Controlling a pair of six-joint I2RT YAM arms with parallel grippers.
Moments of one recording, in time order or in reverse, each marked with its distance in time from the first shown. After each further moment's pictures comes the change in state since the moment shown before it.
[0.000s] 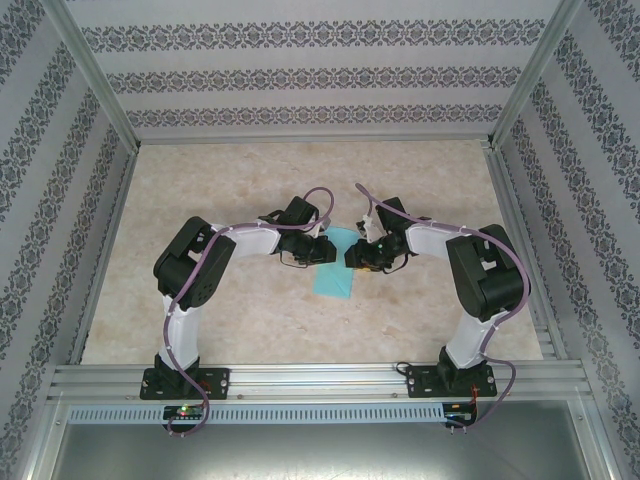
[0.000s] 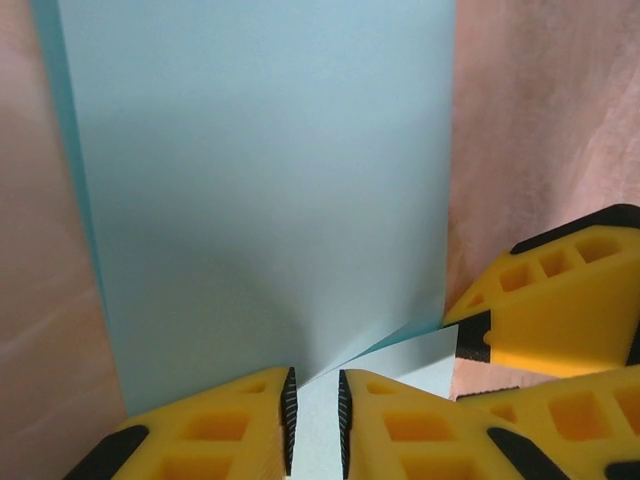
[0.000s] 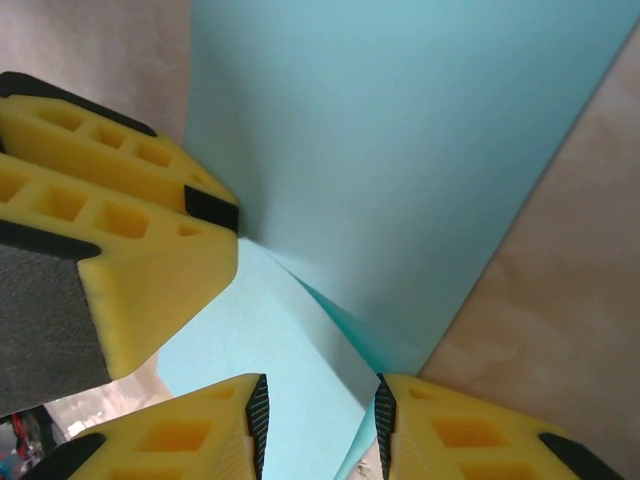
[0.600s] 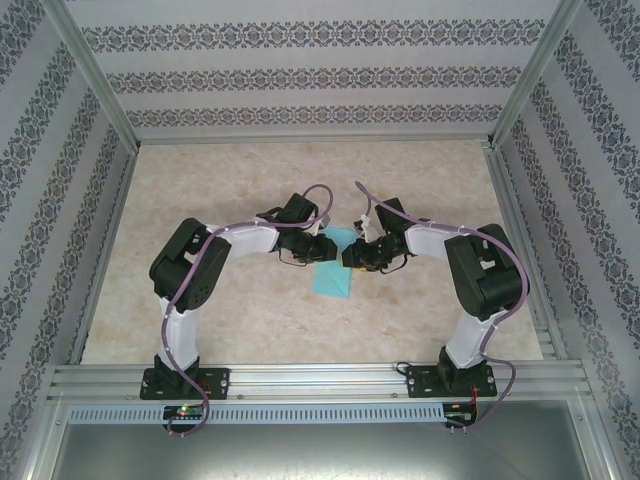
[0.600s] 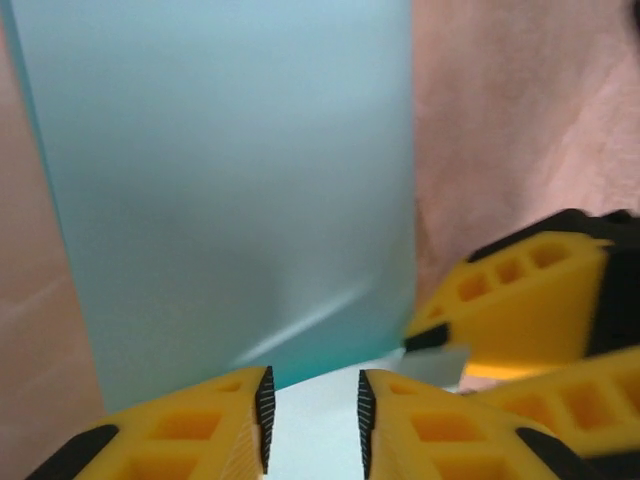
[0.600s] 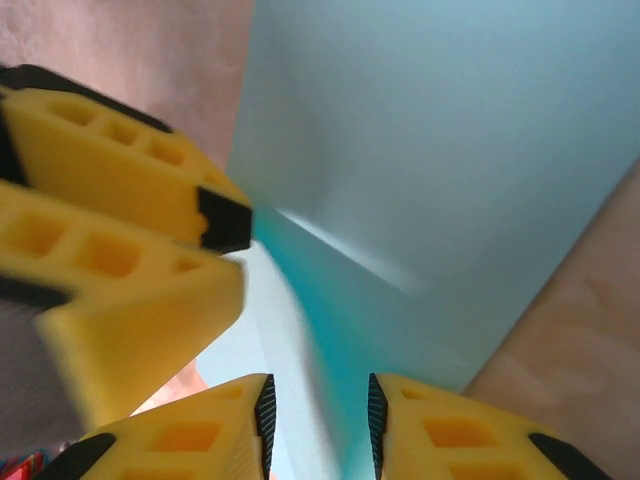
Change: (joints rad) left arm 0.001 -0.050 0.012 -0.053 -0.002 0.010; right arm 0.011 0.011 -0.013 0.064 -0.071 0.026
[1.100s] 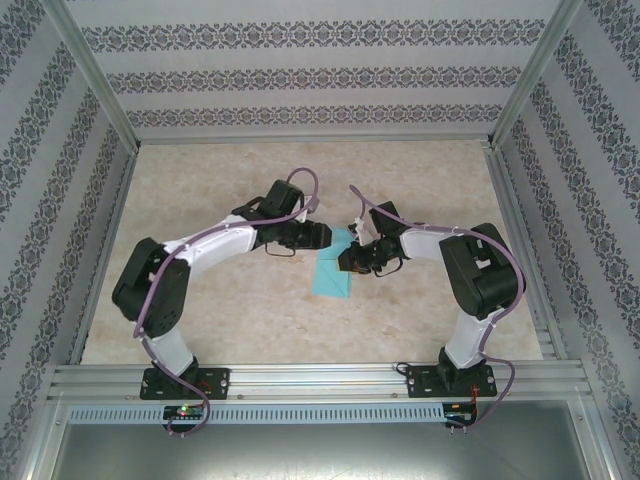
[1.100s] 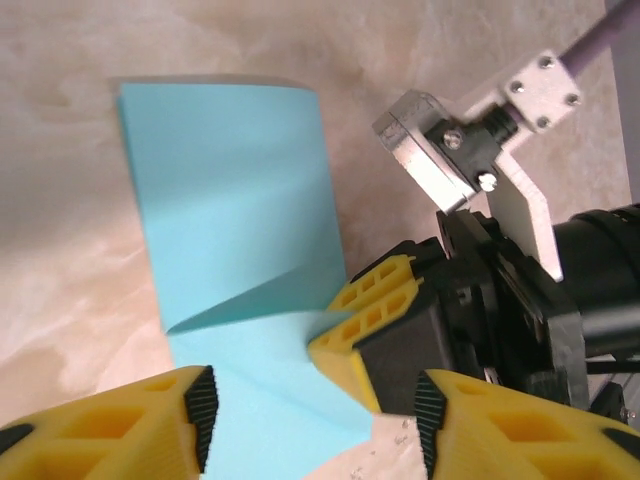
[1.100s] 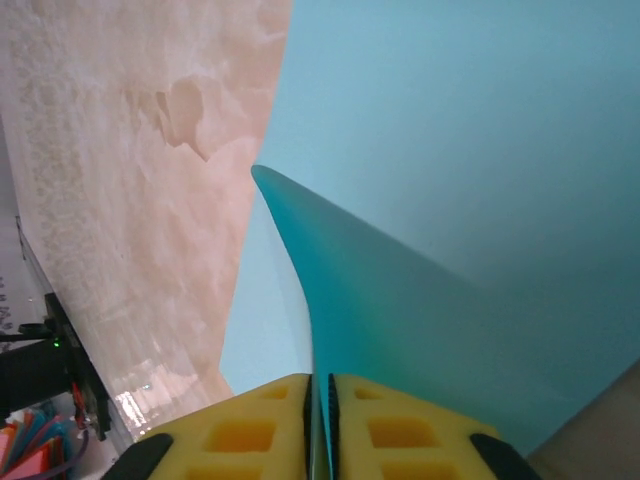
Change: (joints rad) left arm 0.019 -0.278 -0.068 -0.103 -0.122 0.066; right arm 0.031 0.013 -0.028 0.069 -0.043 0.038
